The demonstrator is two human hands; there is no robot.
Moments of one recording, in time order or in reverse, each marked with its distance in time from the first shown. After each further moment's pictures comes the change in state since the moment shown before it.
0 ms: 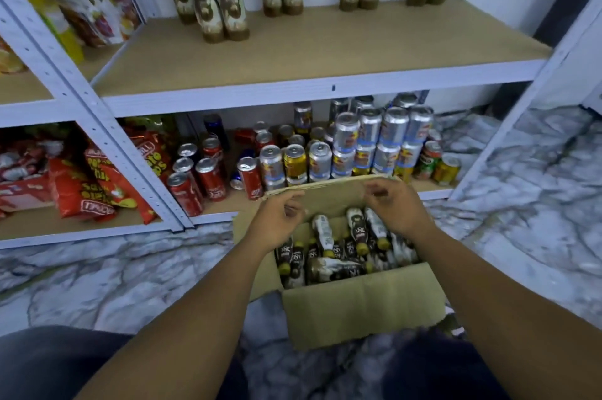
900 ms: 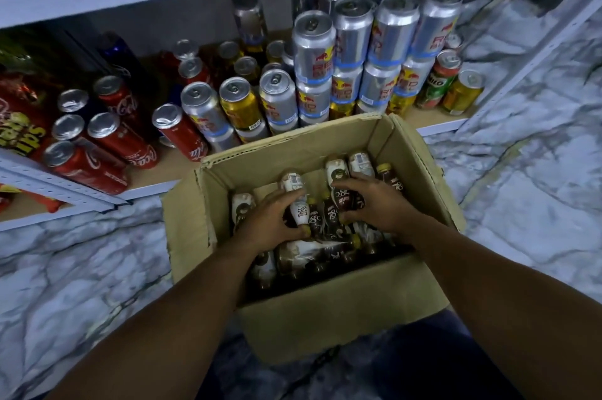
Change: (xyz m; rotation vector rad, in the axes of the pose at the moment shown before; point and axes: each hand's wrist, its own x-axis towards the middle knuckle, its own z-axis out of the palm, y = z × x) left_hand 0.092 -0.118 0.125 0.244 -0.370 0.008; right_hand 0.067 0.158 0.096 -0.149 -0.433 0.023
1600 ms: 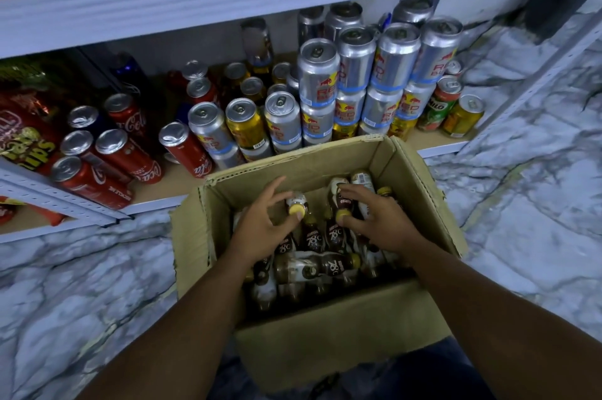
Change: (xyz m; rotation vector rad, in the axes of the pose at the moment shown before) left_hand -0.006 0.018 -0.023 -0.330 0.288 -0.057; right_hand -0.002 0.000 0.002 0.293 0.208 -0.067
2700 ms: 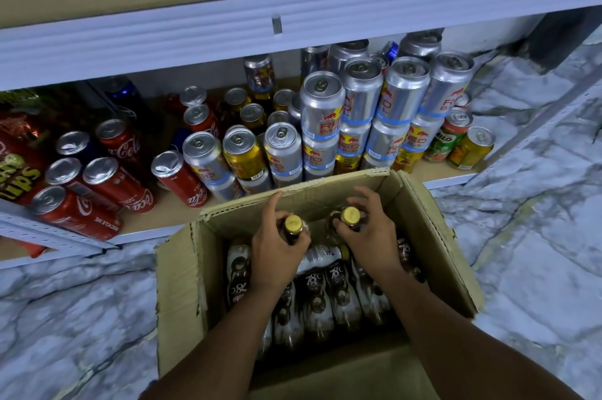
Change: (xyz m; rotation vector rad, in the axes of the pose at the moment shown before) left_hand 0.030 0.009 0.044 -0.085 0.361 0.027; right_hand 0.042 -0.011 0.026 0.198 0.429 0.065
